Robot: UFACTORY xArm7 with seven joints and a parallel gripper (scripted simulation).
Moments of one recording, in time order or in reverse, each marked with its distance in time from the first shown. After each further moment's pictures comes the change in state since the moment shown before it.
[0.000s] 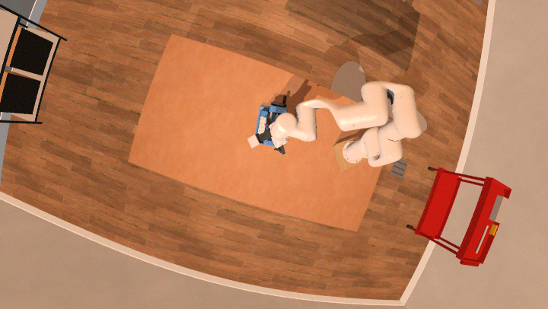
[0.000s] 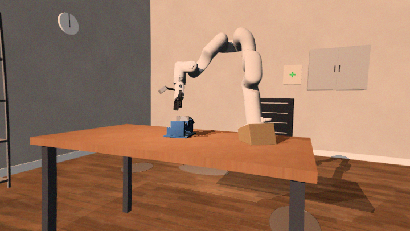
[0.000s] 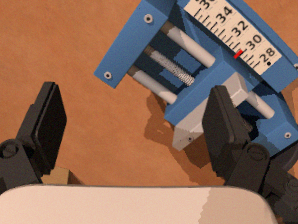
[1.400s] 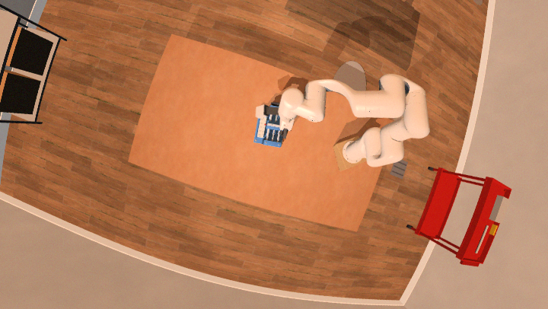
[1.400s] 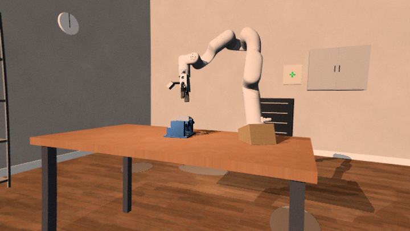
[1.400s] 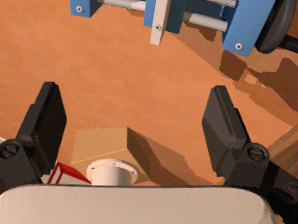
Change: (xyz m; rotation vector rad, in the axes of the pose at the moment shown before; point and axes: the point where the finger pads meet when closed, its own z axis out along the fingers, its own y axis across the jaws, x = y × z) arm -0.053 0.039 -0.071 0.039 -0.094 0.484
